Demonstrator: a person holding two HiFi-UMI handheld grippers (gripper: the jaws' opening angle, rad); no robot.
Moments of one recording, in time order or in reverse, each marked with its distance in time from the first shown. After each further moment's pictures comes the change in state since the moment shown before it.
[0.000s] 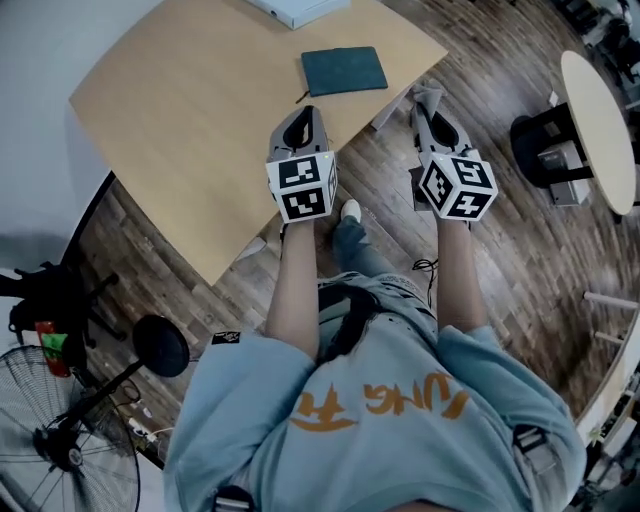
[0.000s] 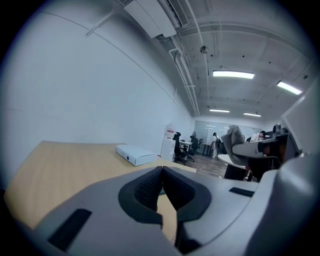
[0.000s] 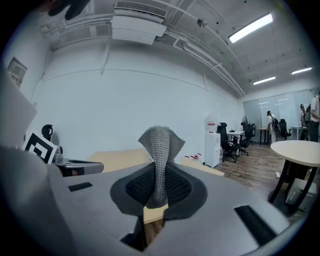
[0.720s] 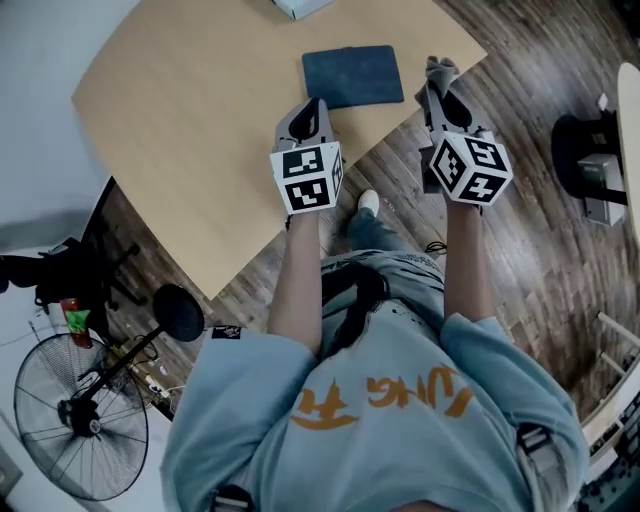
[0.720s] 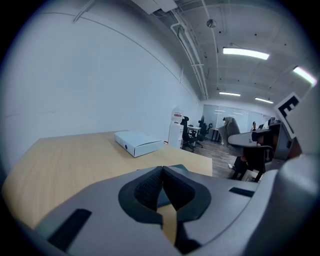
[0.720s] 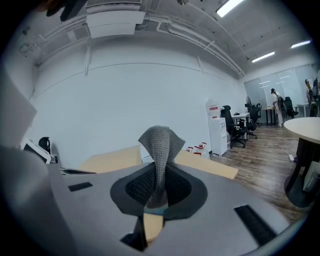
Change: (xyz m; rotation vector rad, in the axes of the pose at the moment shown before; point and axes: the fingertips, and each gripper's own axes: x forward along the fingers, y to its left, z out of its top) left arm 0.156 0.006 -0.033 0.011 0.193 0.096; right arm 0.162 -0.103 -0.023 0.133 0.099 0.078
